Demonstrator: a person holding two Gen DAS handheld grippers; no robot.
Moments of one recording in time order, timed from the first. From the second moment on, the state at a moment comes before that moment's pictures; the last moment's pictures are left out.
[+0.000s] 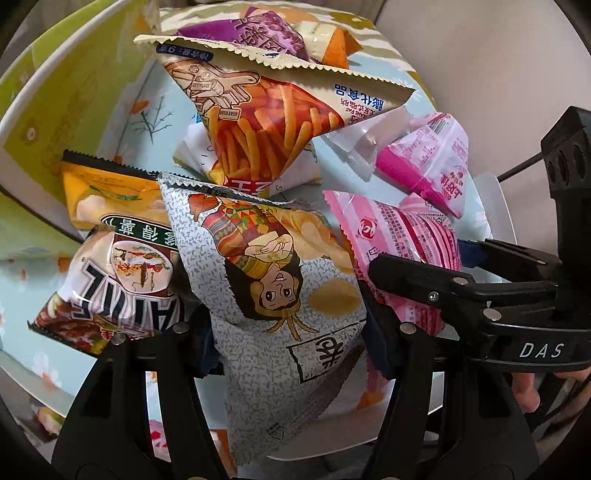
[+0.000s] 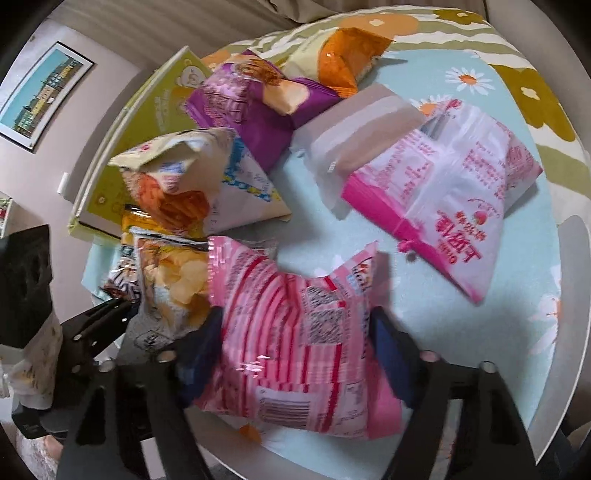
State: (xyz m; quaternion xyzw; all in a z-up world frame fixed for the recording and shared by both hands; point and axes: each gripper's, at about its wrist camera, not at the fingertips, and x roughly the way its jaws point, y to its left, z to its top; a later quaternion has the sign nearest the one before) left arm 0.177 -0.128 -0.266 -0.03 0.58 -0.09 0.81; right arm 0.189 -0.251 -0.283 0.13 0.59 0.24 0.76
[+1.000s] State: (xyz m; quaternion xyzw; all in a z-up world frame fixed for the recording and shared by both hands) left arm 0.122 -0.098 -0.119 -0.04 0.45 -0.10 0.88; right arm 0.145 -0.280 -0.136 0.10 0.46 0.23 0.85
